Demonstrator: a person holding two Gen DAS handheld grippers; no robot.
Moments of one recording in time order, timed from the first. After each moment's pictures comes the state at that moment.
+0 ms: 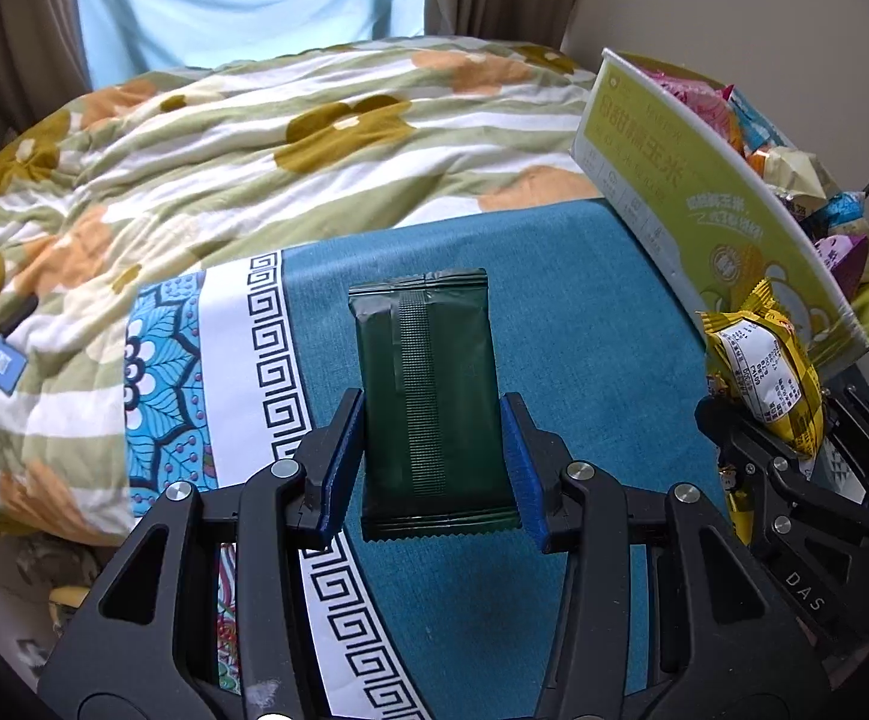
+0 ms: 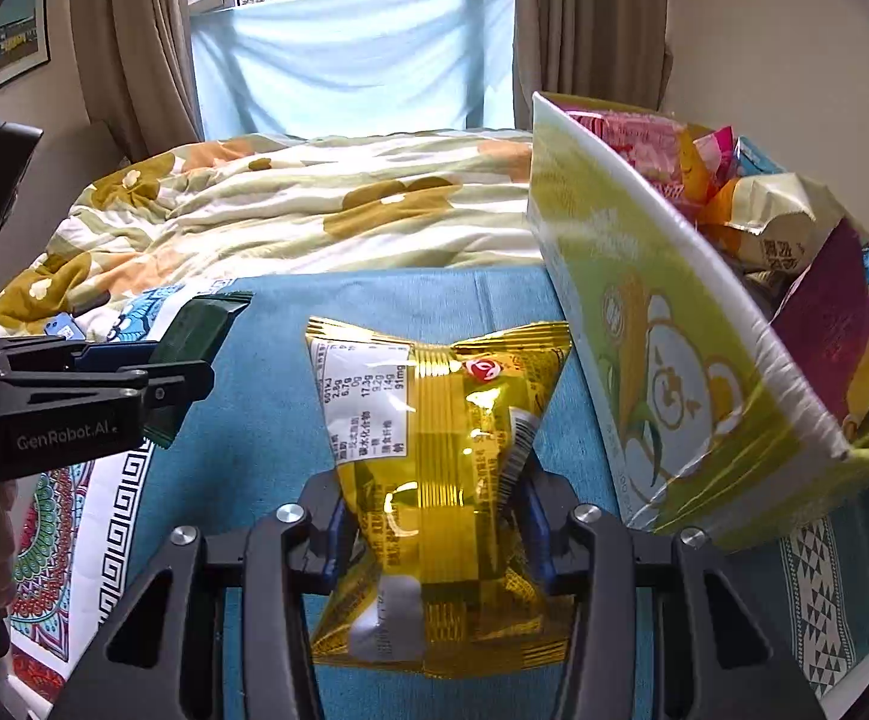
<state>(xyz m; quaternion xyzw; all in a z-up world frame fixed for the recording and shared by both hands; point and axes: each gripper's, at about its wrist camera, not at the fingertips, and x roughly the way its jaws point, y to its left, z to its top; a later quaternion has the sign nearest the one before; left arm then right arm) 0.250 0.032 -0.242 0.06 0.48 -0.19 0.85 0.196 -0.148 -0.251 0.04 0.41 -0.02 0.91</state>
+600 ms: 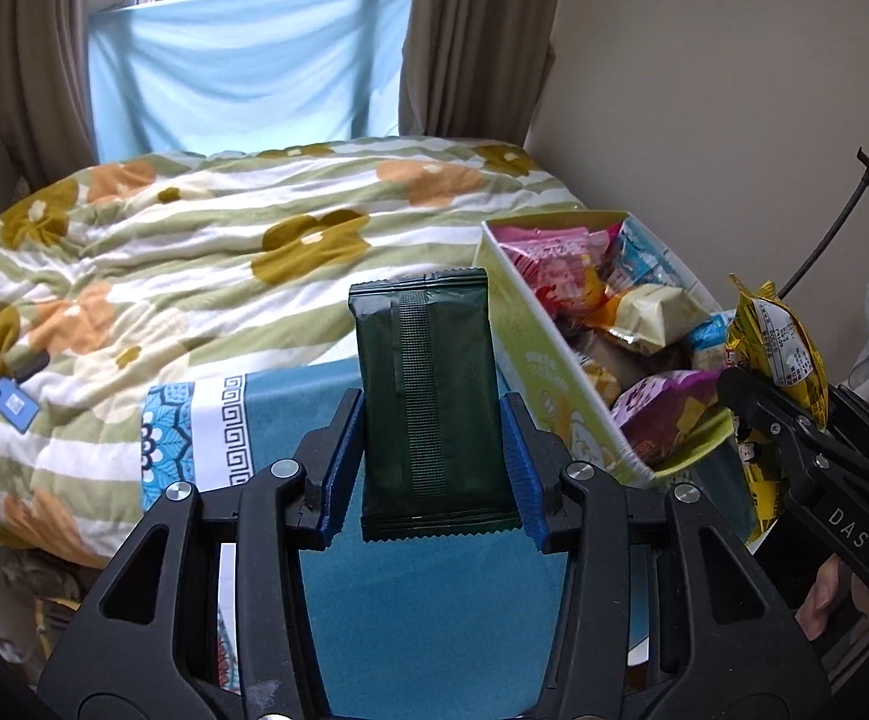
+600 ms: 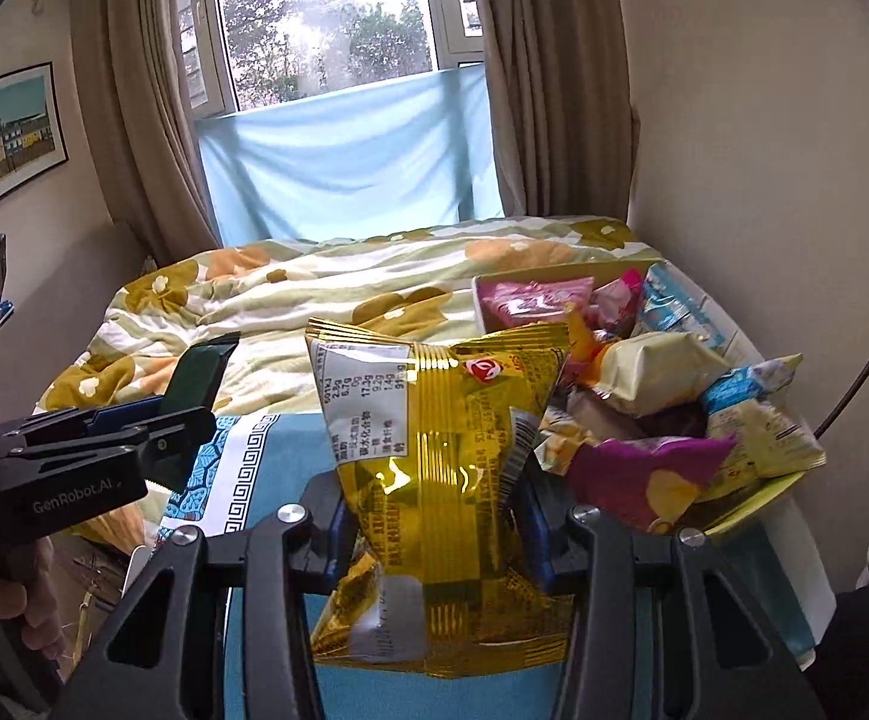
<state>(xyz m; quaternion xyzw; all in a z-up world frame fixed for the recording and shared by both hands) 0.206 -0.038 -0.094 0.02 0.40 -0.21 0.89 0.150 -0.222 -0.105 0.08 0.33 -0.02 0.94</state>
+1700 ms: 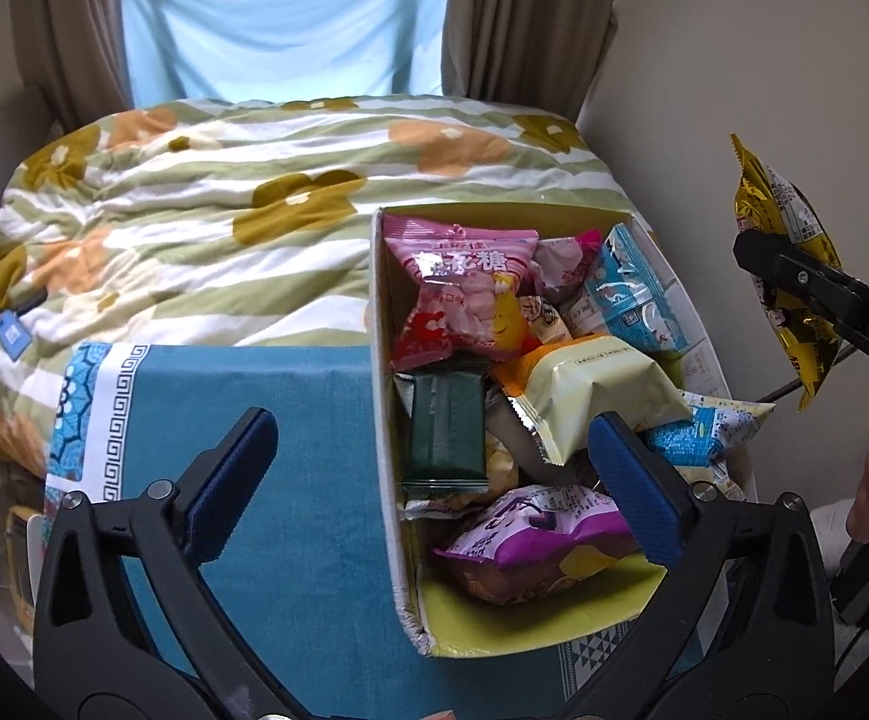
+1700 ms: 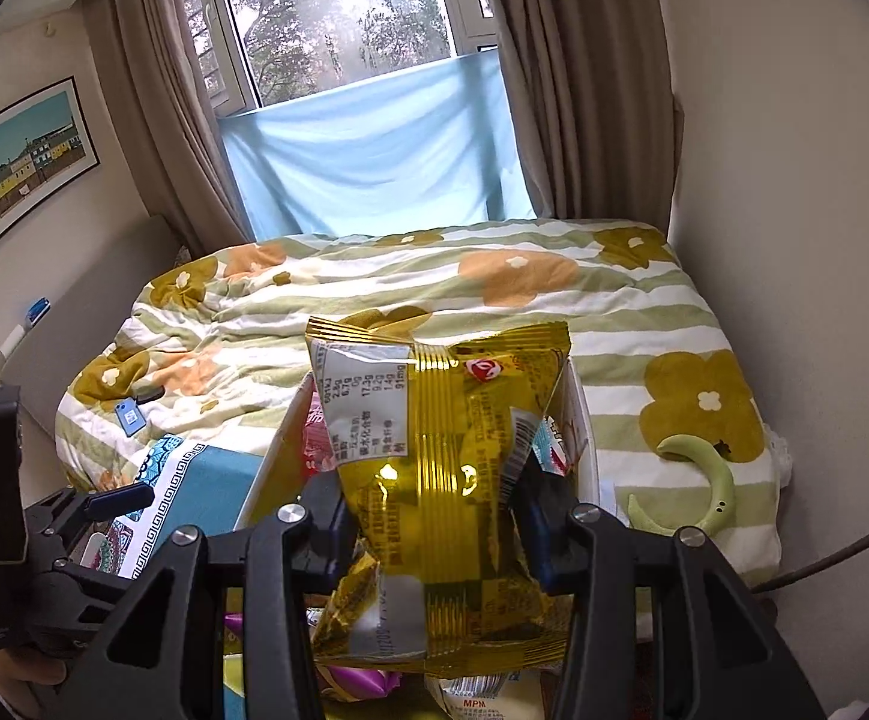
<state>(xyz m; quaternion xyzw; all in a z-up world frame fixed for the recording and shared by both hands) 0.248 -0.229 -0.122 -0.01 0.46 -0.10 0.88 0.271 -0.430 -0.097 0.08 0.37 0.11 0.92</state>
